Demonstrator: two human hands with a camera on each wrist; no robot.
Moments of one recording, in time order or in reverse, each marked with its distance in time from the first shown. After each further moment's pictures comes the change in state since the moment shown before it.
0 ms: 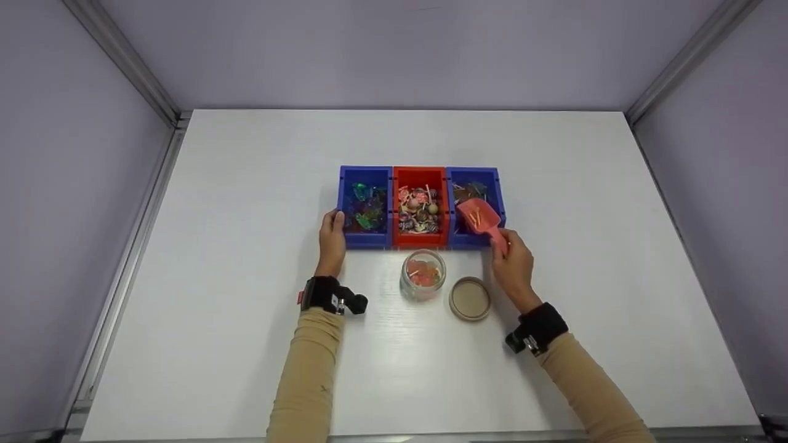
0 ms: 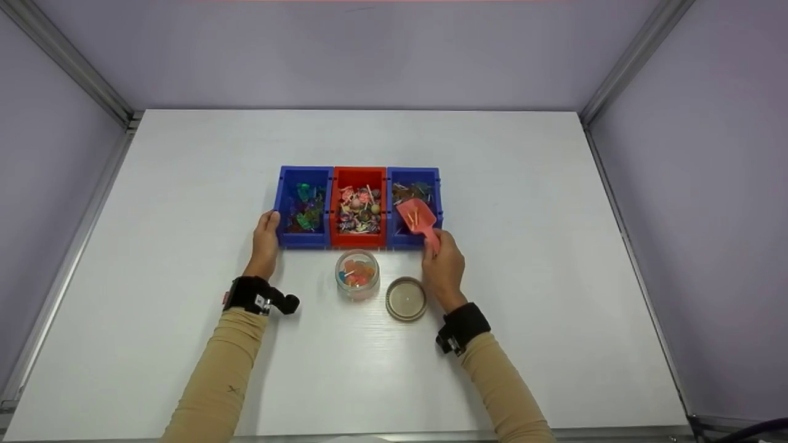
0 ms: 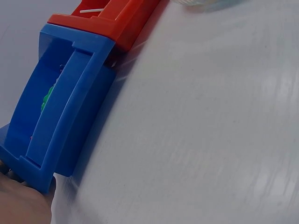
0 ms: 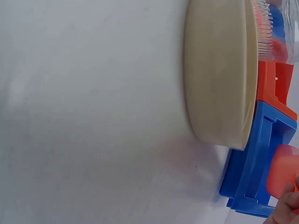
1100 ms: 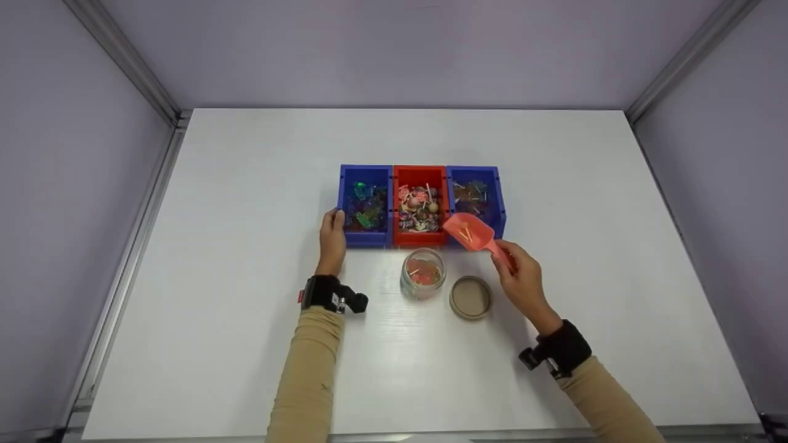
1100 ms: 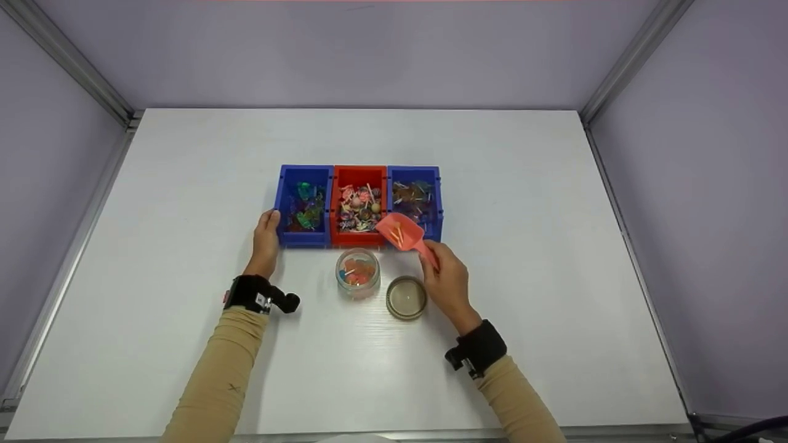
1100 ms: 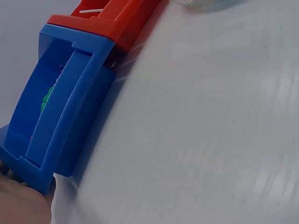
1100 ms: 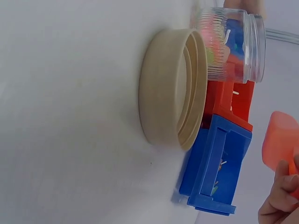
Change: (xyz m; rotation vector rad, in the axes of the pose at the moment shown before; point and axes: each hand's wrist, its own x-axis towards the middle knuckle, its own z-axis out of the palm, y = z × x) left_hand 0.000 0.000 -0.001 0.015 -0.001 -0.003; right_hand -0.026 -0.014 -0.034 0.133 -0.101 -0.265
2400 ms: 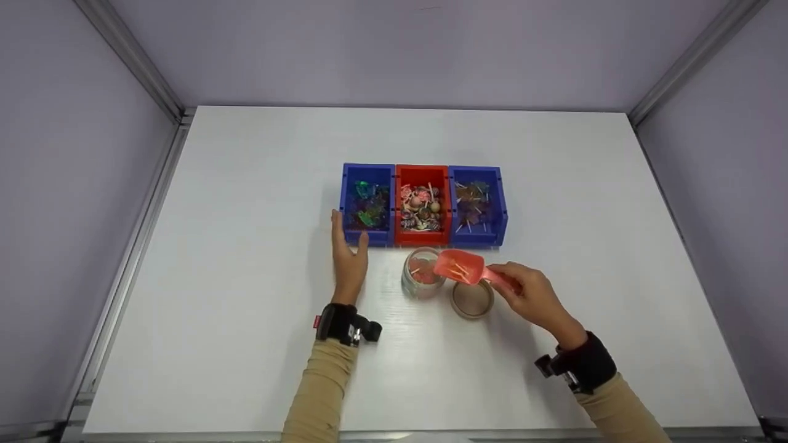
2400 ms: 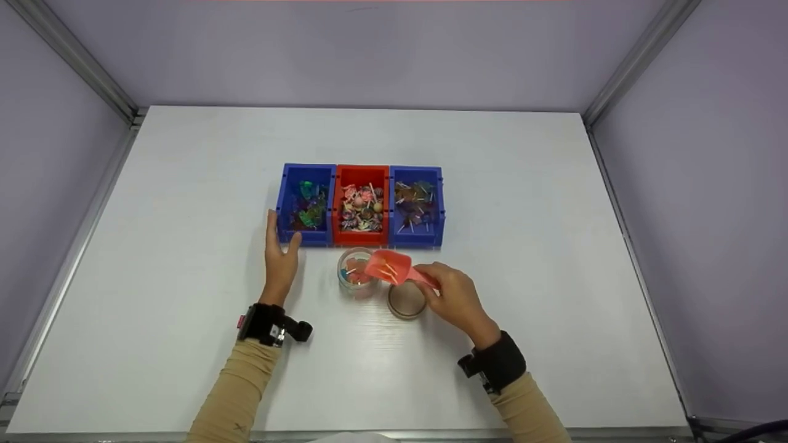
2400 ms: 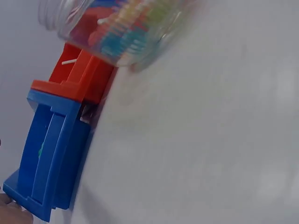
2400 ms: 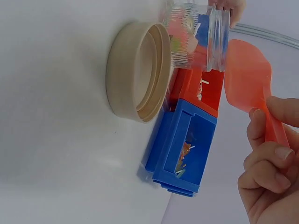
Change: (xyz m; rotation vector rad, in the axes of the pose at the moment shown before) left_hand -0.052 -0.015 0.025 0.060 0.108 0.308; right_hand -0.012 -0.017 -0.032 -0.104 -0.315 -0.156
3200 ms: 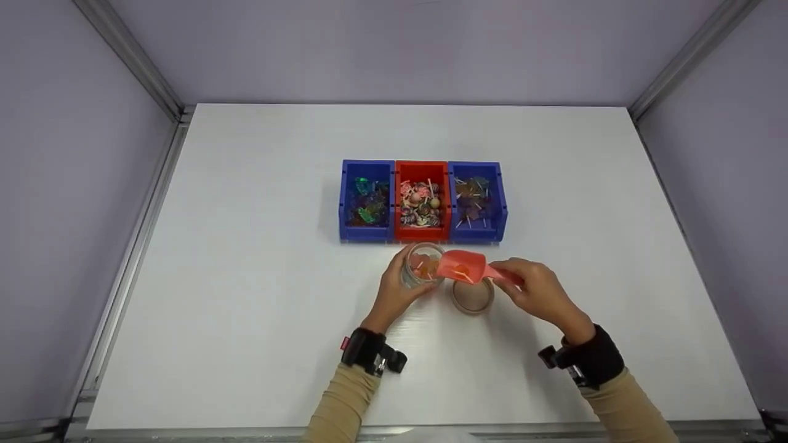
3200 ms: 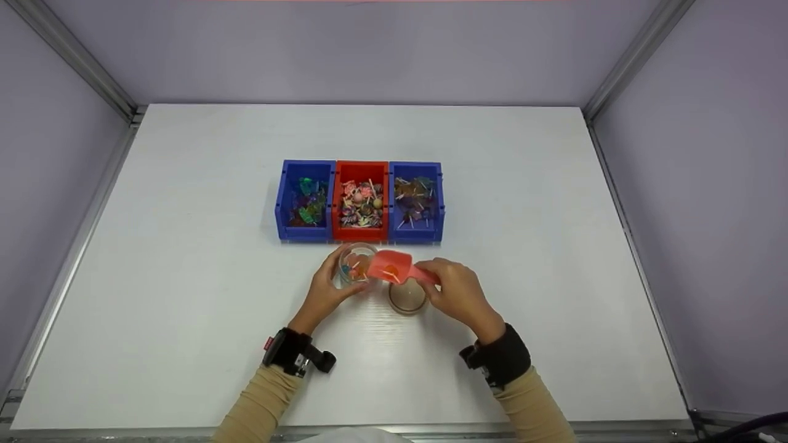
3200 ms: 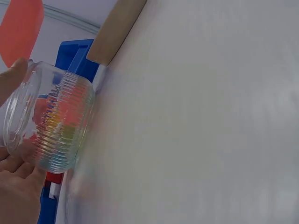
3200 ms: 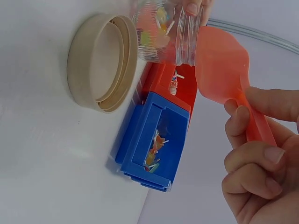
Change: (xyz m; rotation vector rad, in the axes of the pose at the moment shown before) left_hand -0.064 -0.003 0.048 0.008 -0.386 0.099; right_hand 0.005 -0.016 -0.019 -0.098 -0.127 0.040
